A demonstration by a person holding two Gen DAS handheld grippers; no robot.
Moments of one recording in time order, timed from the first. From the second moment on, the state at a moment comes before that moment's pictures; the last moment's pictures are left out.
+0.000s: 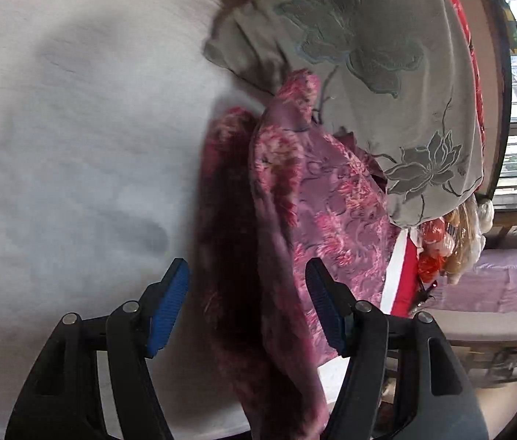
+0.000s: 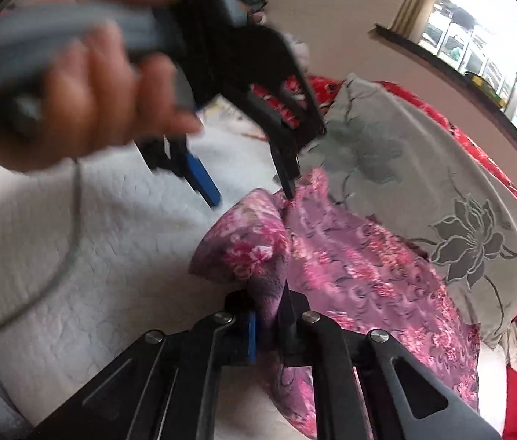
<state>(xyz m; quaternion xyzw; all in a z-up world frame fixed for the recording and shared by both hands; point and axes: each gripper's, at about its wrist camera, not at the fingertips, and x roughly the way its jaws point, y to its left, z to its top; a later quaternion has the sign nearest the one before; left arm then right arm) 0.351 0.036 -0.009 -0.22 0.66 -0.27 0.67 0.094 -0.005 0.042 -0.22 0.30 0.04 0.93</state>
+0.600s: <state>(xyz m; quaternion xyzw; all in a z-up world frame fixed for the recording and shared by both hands) 0.356 0.023 0.016 -0.17 0.66 -0.22 0.70 0.087 -0.034 0.059 -0.13 0.29 0.05 0.95</state>
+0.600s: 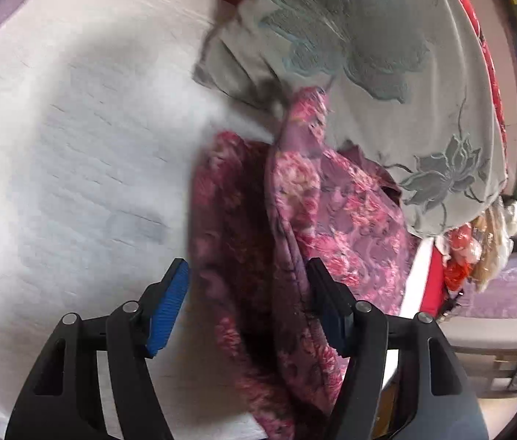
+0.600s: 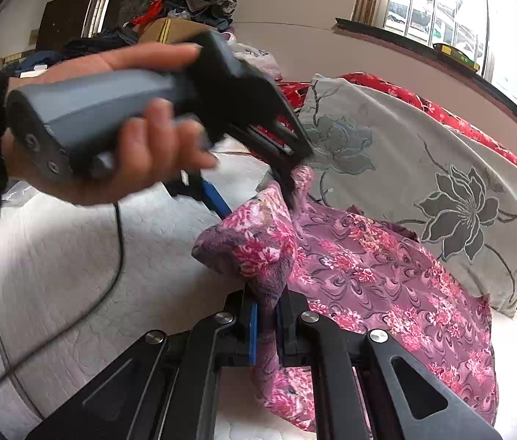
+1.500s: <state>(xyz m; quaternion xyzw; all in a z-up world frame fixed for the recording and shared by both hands) 0.335 -0.036 0.055 -0.15 0.62 -0.26 0.72 0.075 -0.065 0.072 -0.06 0.28 0.06 0.96</state>
